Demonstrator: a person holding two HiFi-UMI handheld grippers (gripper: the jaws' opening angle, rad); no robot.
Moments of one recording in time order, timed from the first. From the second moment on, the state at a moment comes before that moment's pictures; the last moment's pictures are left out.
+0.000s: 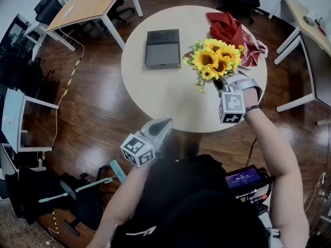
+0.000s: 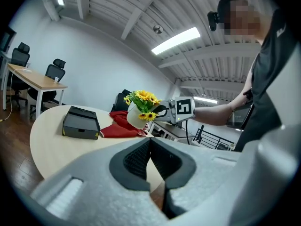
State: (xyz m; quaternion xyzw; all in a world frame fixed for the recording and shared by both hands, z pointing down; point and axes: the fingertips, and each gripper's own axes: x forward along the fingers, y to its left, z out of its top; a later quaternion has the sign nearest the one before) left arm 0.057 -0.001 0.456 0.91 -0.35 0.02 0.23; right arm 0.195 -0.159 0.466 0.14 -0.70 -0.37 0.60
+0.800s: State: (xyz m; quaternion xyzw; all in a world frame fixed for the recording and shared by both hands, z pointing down) left arm 0.025 -0.010 0.433 0.91 -0.35 0.02 0.21; right arm 0.192 -0.148 0.457 0.17 -0.69 -0.35 0.62
